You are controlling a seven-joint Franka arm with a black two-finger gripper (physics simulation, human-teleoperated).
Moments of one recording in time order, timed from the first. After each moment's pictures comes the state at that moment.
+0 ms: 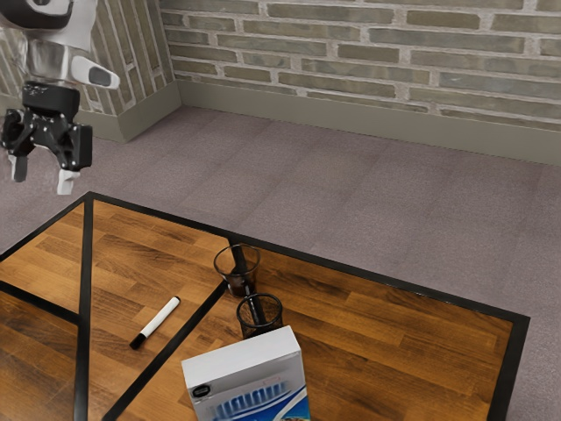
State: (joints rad) arm -0.19 -0.12 0.25 -1.61 0.10 0.93 0.00
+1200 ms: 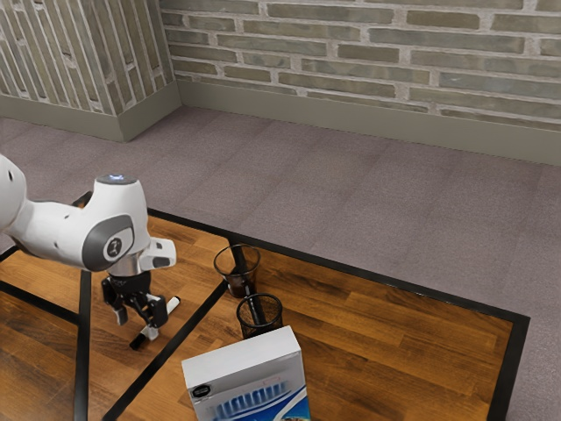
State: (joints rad) arm -0.29 0.10 0.42 -2.43 0.02 2.35 0.13
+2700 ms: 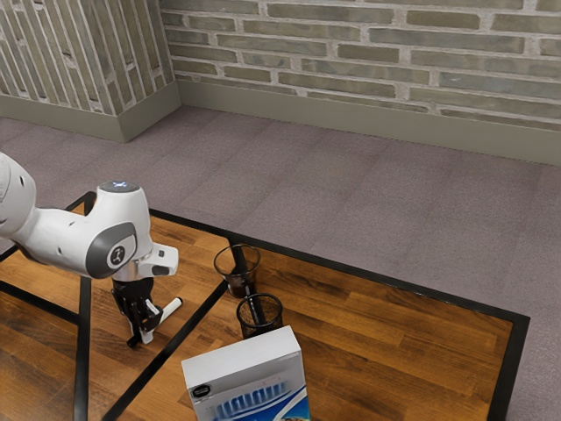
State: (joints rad) arm -0.29 0.14 0.42 -2.44 0.03 2.41 0.30
